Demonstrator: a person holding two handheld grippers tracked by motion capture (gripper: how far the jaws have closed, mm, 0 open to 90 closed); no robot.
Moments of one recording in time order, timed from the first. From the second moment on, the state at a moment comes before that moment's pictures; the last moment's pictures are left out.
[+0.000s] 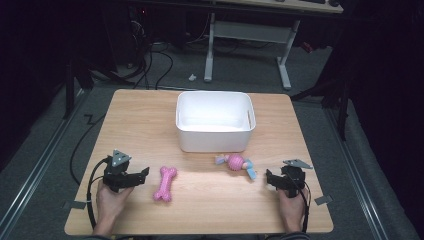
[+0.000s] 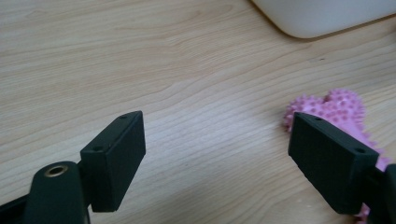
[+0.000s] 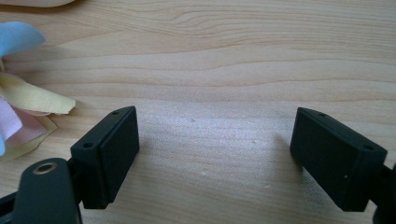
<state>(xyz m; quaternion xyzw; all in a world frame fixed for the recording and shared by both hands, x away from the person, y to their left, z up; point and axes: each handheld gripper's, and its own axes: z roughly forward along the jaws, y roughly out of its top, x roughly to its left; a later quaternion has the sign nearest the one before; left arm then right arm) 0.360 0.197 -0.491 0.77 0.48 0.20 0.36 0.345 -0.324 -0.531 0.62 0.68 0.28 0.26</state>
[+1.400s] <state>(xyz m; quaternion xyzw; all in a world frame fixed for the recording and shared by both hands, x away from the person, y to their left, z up) 0.349 0.123 -0.501 0.83 0.45 0.14 0.30 0.345 -0.324 -0.531 0.62 0.69 0.28 0.26</state>
